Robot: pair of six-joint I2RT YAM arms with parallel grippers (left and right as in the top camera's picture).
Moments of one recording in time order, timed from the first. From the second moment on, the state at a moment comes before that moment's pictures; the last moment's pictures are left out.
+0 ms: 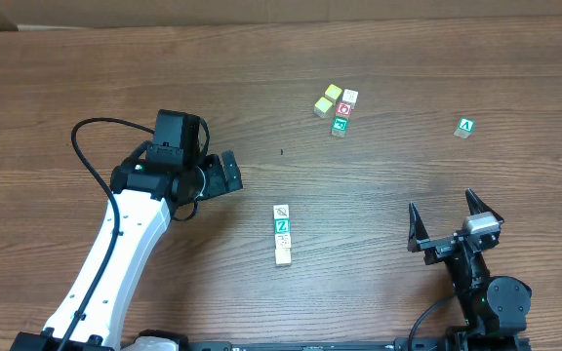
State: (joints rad) left arm -0.18 1.39 1.07 -0.84 0.07 -0.47; right arm 0.01 0.01 0.02 -0.02 -0.21 -0.03
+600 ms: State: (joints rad) left arm -0.18 1.24 1.07 -0.84 0.07 -0.47; right arm 0.01 0.01 0.02 -0.02 -0.21 -0.03
